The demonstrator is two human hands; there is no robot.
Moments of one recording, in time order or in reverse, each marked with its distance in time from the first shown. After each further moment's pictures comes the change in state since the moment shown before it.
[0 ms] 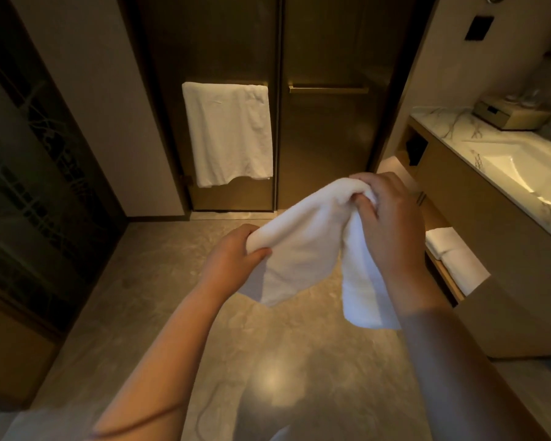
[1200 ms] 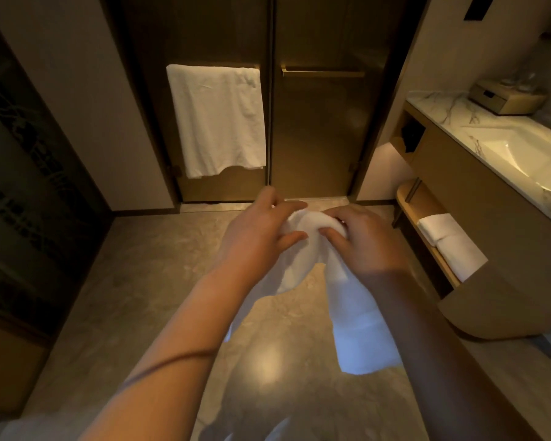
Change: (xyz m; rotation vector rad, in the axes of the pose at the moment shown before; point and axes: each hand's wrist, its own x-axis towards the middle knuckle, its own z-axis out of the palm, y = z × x) left_hand 0.028 0.030 -0.026 0.215 0.032 0.392; right_hand -0.006 -0.012 0.053 -0.105 -0.396 0.030
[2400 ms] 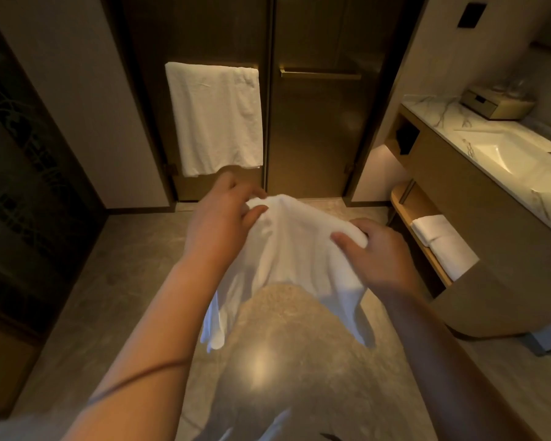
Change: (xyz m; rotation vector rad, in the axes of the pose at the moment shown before) left_hand -0.015 -0.025 -0.029 -0.016 0.131 -0.174; right_hand -0.031 0.005 0.009 0.196 0.073 0.318
